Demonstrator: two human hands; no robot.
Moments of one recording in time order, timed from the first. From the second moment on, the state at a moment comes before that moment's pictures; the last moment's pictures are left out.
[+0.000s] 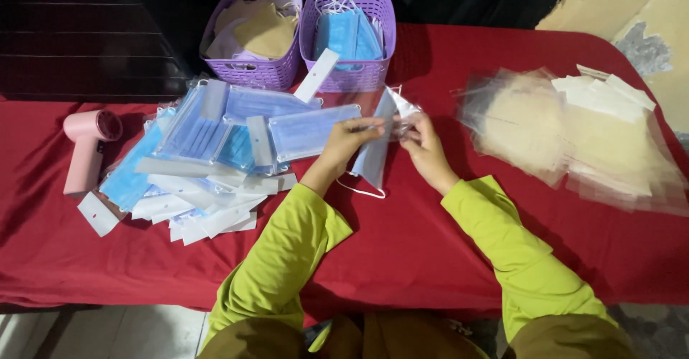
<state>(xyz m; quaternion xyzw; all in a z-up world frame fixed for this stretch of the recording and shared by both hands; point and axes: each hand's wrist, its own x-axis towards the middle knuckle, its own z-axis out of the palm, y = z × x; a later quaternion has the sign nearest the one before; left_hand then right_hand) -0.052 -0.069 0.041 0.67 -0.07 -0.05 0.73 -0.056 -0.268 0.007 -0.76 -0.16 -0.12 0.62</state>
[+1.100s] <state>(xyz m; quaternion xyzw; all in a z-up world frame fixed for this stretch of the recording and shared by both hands) -0.049 -0.059 0.054 0.54 -0.07 0.10 0.83 -0.071 -0.259 0.029 -0.52 0.02 -0.02 0.86</state>
